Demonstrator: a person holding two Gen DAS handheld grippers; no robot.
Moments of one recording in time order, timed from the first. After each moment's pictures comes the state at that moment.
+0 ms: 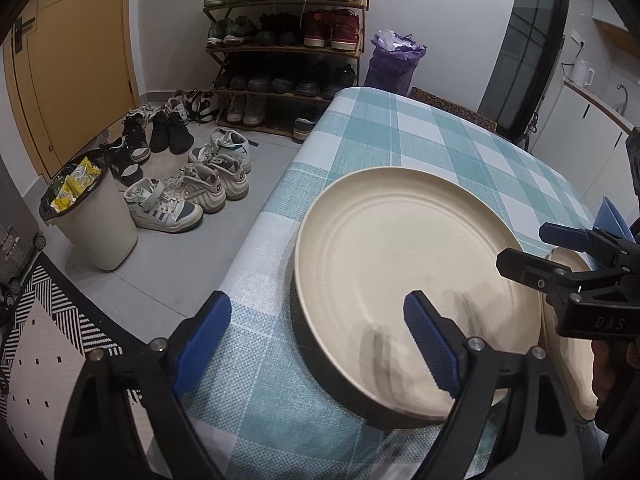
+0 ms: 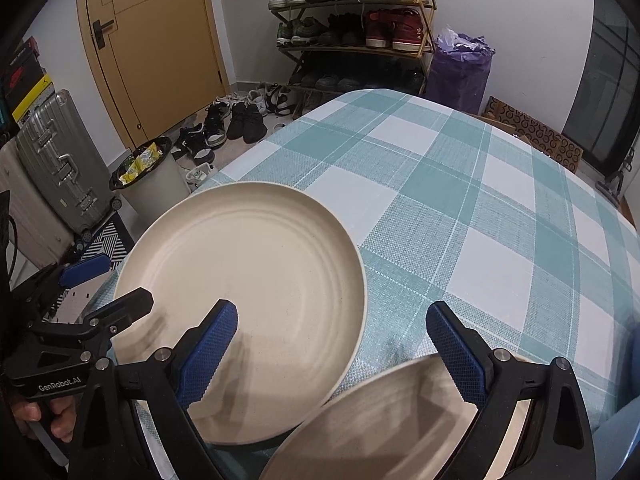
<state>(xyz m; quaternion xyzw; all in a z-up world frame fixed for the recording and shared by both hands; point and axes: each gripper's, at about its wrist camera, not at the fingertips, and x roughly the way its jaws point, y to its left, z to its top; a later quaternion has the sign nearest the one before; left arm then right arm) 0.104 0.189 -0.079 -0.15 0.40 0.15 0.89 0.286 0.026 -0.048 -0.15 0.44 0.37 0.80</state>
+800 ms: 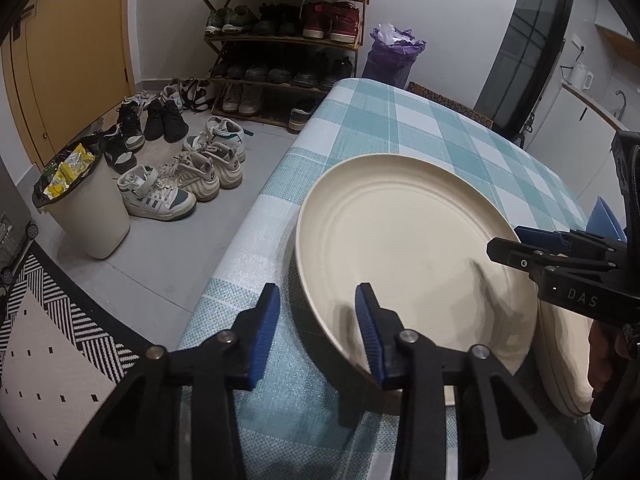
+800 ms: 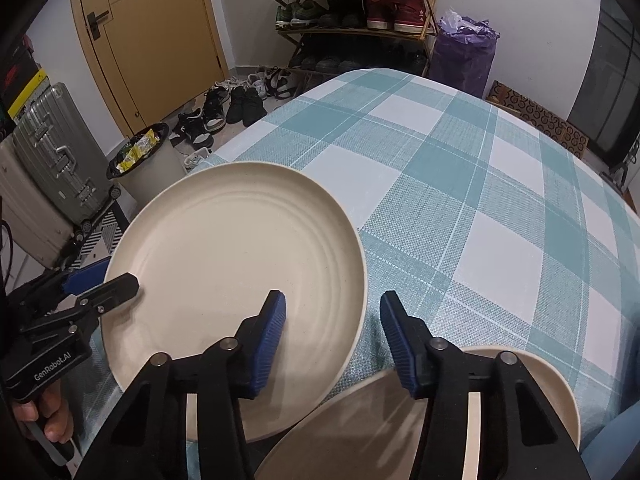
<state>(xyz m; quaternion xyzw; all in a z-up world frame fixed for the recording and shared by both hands) 0.099 0.190 -0.084 -0.16 0.41 0.14 0.89 0.293 0.030 -0.061 -0.17 0.47 0.36 0.79</state>
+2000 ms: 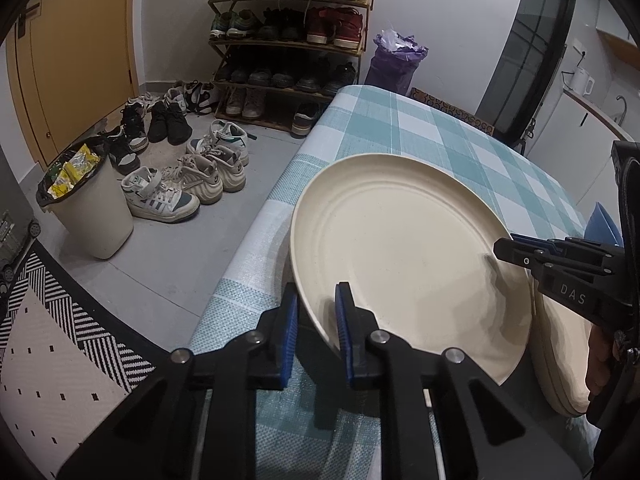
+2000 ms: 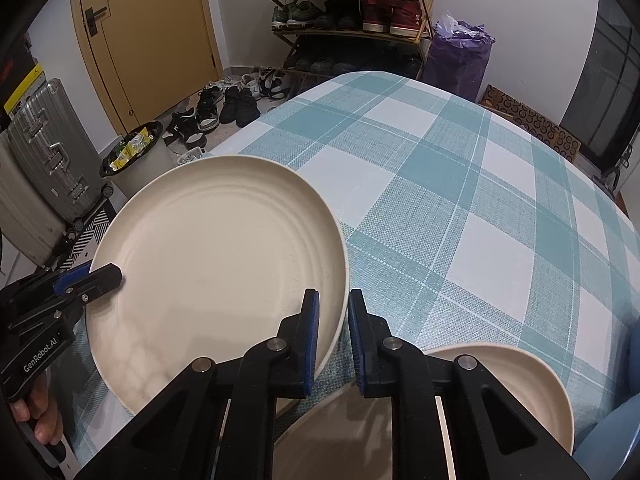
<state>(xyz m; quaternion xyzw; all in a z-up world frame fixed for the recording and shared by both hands) 0.091 0.193 -0.076 -0.17 0.40 0.14 0.89 0.289 0.030 -0.058 -0.17 0.46 0.35 0.80</state>
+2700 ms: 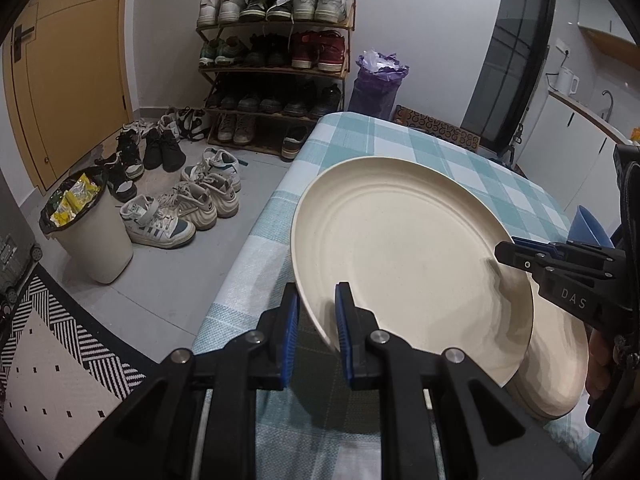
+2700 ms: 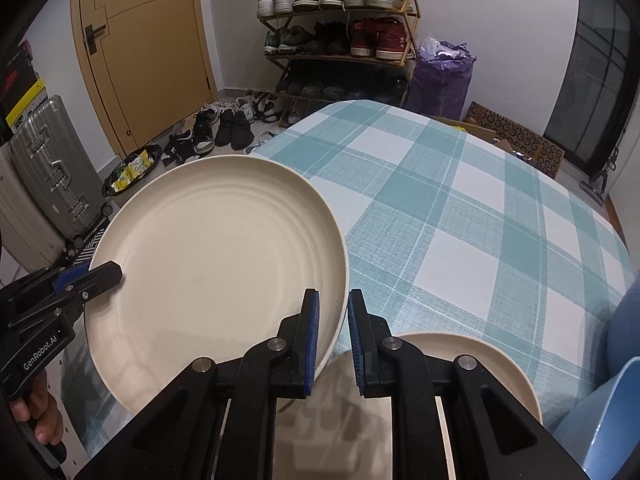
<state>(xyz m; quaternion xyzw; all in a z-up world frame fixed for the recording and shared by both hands) 0.087 0.174 -0.042 -0.14 0.37 0.13 0.91 0.277 0.003 -0.022 -0.15 0.43 0.34 0.82</state>
